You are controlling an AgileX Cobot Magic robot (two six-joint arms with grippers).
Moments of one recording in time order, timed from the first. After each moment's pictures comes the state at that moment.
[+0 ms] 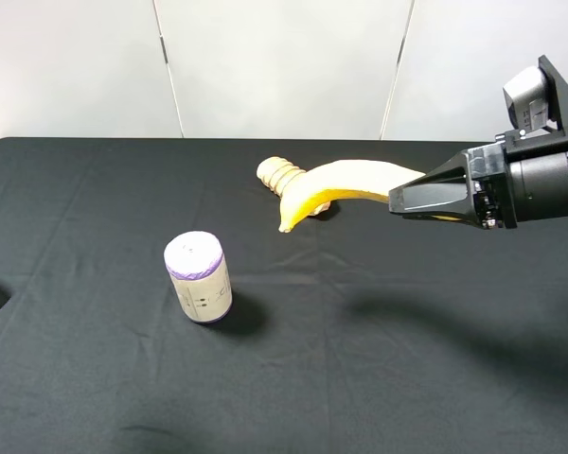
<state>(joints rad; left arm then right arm) -0.85 0.77 -0.84 0.15 1.16 -0.12 0.01 1.25 -0.59 1.31 0.95 -1.14</state>
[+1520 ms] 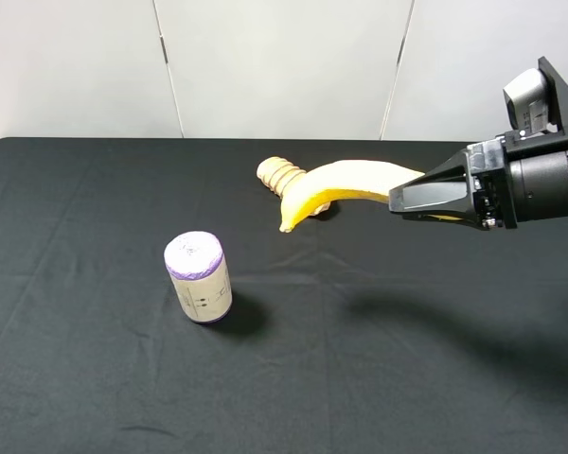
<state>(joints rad) -0.83 0.16 -0.50 0.09 1.06 -0.12 0.01 1.25 -0.59 1.31 0.95 -1.10</state>
